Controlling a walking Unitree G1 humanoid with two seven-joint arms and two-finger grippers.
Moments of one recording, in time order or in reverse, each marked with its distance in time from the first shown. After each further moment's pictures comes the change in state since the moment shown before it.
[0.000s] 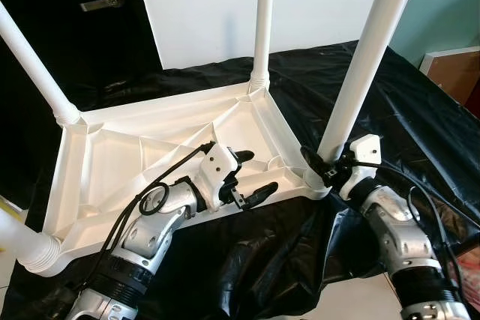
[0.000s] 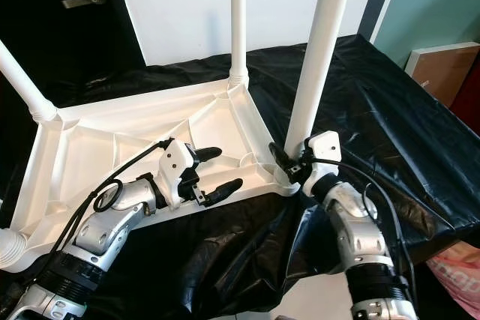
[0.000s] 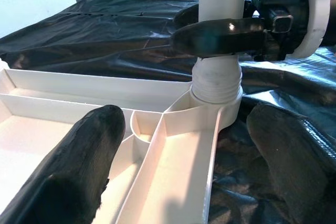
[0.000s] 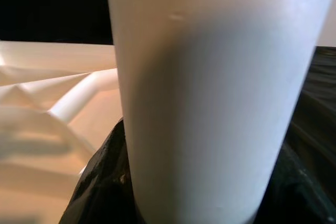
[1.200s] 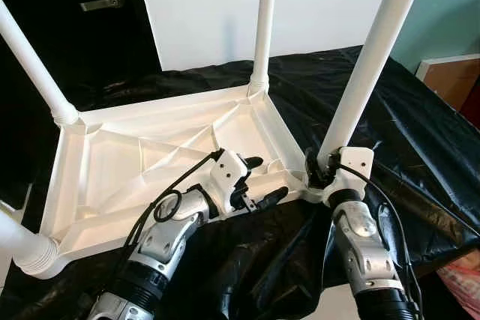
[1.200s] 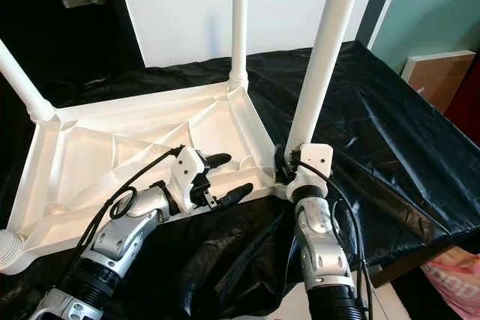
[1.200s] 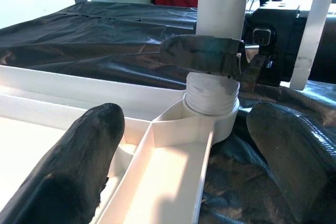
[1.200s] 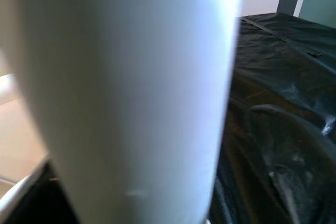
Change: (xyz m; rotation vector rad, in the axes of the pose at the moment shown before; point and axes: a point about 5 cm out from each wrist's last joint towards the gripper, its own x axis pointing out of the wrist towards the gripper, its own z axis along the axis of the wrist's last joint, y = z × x) left arm 0.016 -0.014 -0.011 -0.065 -0.047 -0.004; right arm -0.006 0.020 -0.008 0.056 0.046 -0.417
